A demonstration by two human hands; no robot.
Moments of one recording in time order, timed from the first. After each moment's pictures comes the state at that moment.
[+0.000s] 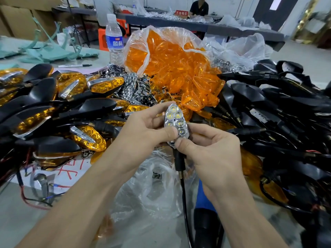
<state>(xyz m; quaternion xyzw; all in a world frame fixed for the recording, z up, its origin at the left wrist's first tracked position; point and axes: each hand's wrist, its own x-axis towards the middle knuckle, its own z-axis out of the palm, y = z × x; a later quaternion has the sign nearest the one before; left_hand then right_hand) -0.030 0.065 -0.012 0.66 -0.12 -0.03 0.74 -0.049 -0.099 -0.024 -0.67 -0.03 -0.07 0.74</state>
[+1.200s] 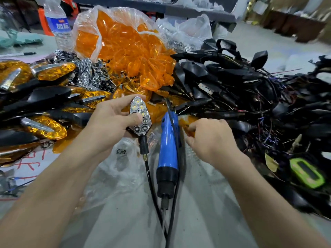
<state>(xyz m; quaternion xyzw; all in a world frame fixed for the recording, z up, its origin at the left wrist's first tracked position) -0.039 0.042 -0.010 0.71 -0.07 -0.06 0.70 -0.079 -0.187 -0.010 -1.00 0.04 -0.03 0.03</state>
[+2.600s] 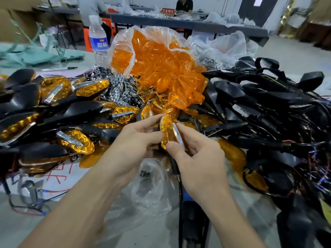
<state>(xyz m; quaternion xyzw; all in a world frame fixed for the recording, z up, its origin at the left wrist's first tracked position) -0.031 0.050 -0.022 0.66 -0.04 -0.08 0.74 -0.067 -0.103 -0.034 -0.78 -0.09 -0.15 0.60</state>
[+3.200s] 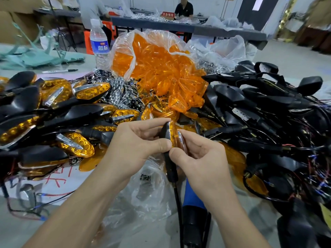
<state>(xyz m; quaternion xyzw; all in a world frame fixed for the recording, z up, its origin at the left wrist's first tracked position) -0.036 0.054 -0.017 0.67 -0.09 -0.01 0.74 -0.065 -0.113 -0.031 -0.75 -0.13 -0.13 0.64</state>
